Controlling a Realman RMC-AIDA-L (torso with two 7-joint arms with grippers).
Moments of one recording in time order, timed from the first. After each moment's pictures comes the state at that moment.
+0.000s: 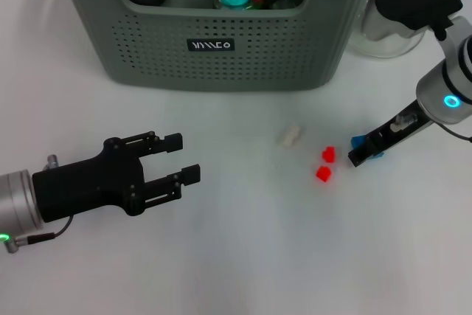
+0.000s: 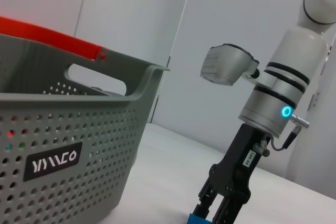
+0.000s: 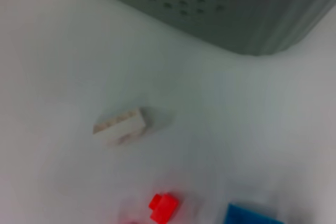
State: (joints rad) left arm -0.36 -2.17 0.37 0.55 2.16 1.74 -1.09; right arm 0.69 2.10 -1.49 -1.06 -2.70 -1.39 2.84
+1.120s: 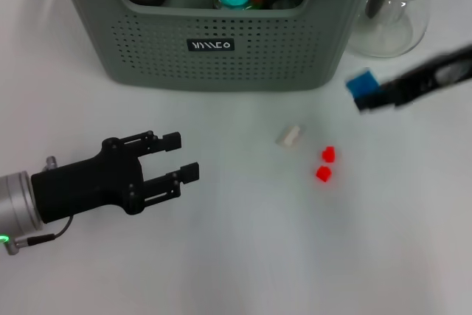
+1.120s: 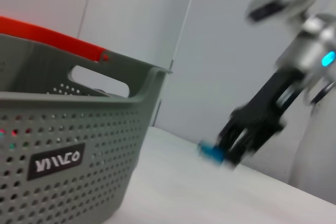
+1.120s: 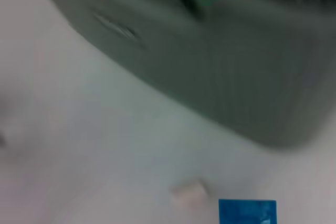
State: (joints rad) left arm -0.36 -2.17 0.36 0.54 2.16 1.74 -1.09; right arm 0.52 2.10 -1.29 -1.55 -2.50 -1.63 2.70
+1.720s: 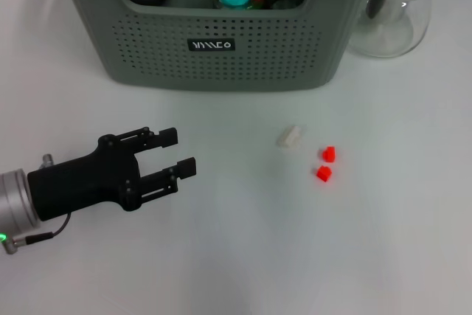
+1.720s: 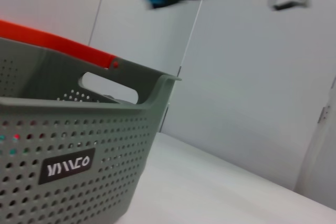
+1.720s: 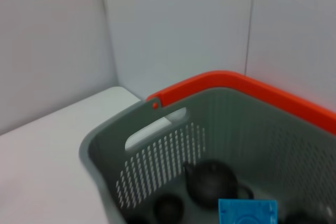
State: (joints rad) left arm -0.35 -2.17 0.33 0.54 2.16 1.75 -1.09; right arm 0.79 2.10 -1.23 -1.49 -2.37 -1.34 2.61
